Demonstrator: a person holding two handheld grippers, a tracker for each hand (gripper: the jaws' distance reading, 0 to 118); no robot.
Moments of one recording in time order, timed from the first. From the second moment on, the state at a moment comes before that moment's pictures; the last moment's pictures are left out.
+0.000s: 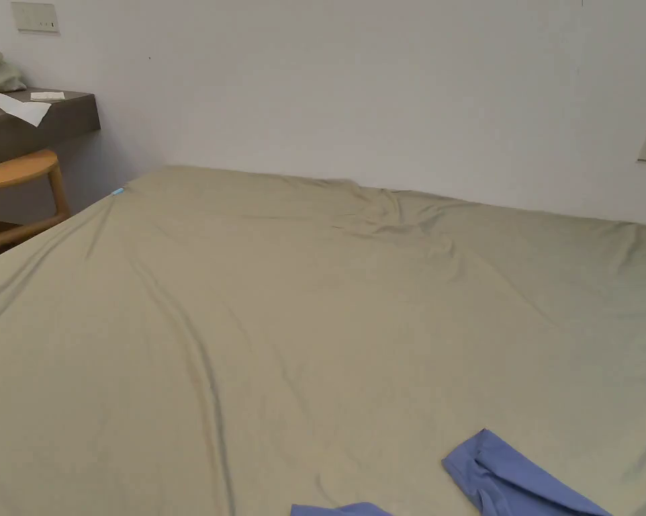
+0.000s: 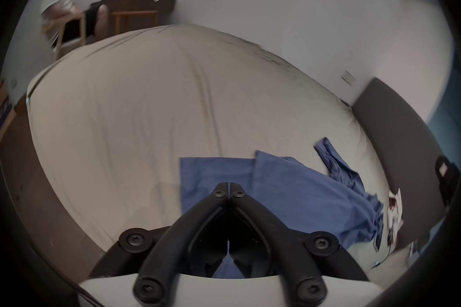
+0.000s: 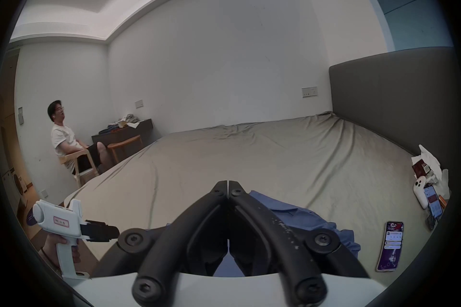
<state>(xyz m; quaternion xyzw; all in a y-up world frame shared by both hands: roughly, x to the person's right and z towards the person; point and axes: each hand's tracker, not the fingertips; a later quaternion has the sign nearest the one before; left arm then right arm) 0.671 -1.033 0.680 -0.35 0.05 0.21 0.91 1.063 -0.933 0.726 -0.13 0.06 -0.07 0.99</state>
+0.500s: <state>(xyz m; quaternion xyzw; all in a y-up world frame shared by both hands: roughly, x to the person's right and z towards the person) 0.639 -1.102 0.575 -0.42 0.06 0.19 0.88 1.076 -0.941 0.710 -0.16 0.03 -0.09 0.98</state>
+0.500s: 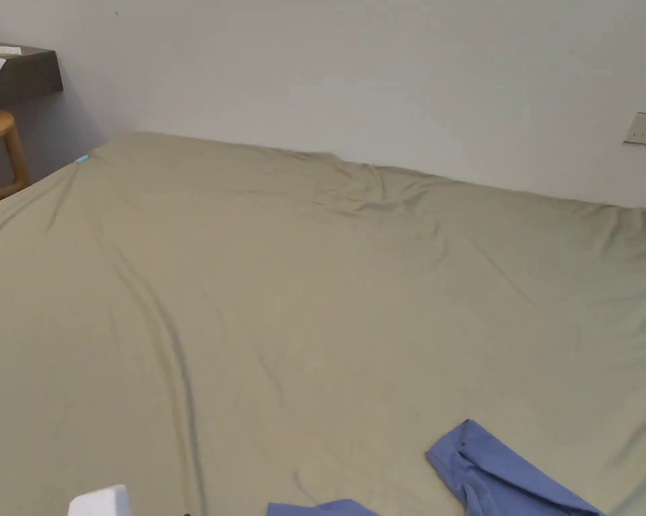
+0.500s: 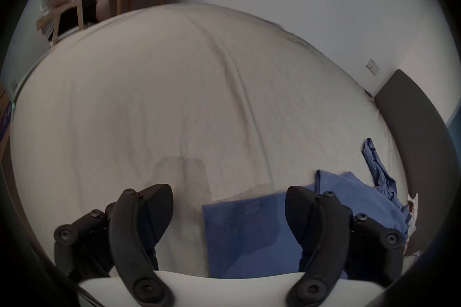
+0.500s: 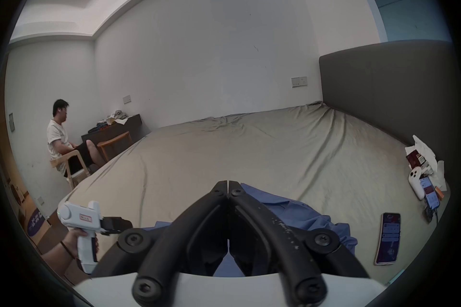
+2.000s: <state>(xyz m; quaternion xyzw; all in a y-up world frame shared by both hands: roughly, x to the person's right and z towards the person) 0.687 -1.077 0.588 -0.44 0.05 0.11 0.89 1.150 -1.064 0.447 -0.48 0.04 0.03 0.88</state>
